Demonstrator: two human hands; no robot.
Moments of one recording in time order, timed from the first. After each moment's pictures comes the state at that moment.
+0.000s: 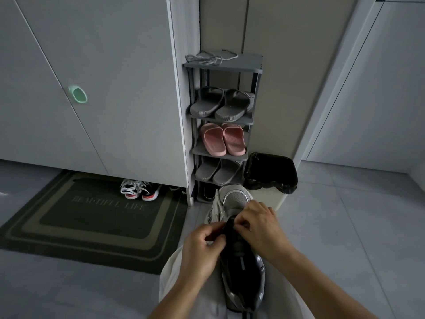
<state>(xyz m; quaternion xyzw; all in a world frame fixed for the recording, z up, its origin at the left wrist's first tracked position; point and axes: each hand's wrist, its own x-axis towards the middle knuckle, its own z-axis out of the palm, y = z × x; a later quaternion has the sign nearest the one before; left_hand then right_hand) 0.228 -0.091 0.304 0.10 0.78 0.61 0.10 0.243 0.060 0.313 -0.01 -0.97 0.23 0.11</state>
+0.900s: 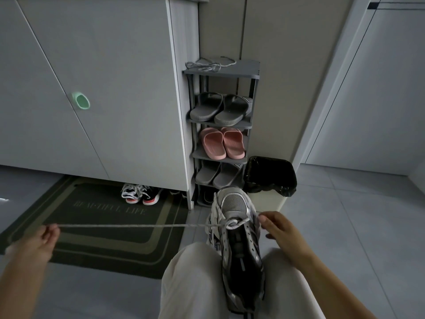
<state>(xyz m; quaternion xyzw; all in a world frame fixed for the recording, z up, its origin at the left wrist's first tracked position) 0.017 -0.394 0.129 -0.35 0.52 0.78 -0.07 0.262 0.100 0.288 -0.21 -0.76 0.61 0.05</state>
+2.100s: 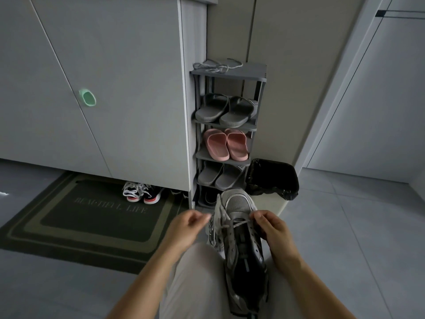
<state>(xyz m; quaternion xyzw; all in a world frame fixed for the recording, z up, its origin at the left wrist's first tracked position) 0.172 -0.123 0.306 0.11 0.85 0.50 0.16 0.247 0.069 0.283 -0.18 -0.65 0.73 0.12</state>
